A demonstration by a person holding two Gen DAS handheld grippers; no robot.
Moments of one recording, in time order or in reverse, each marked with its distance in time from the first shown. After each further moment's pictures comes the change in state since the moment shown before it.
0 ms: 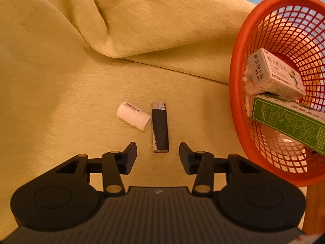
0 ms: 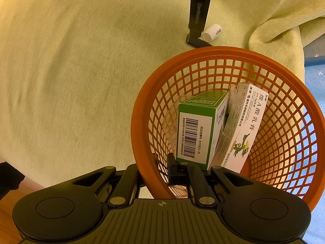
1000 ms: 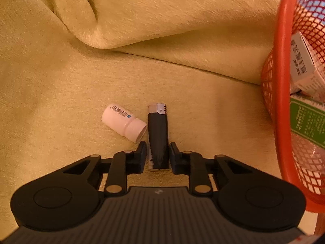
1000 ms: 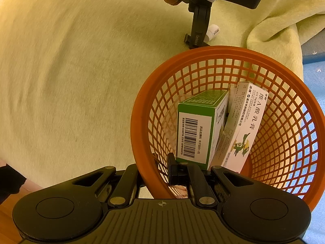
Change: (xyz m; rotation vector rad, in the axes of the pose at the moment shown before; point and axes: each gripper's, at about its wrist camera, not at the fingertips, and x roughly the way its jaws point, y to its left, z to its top) left arm 0.052 -0.001 0.012 0.011 0.026 0.013; right arm -0.001 0.000 -0.006 0.018 -0.021 0.005
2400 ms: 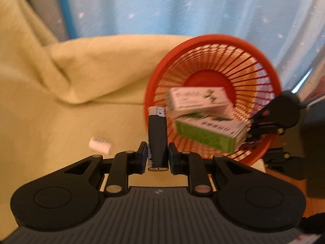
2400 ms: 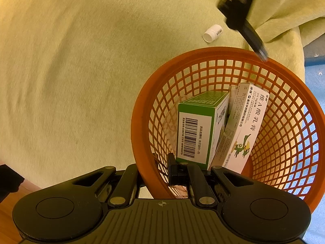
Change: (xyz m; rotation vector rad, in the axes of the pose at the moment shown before) left arm -0.158 -0.053 0.014 0.205 -0.105 -0.184; right arm 0.004 0.001 0.007 -0.009 0.020 -0.010
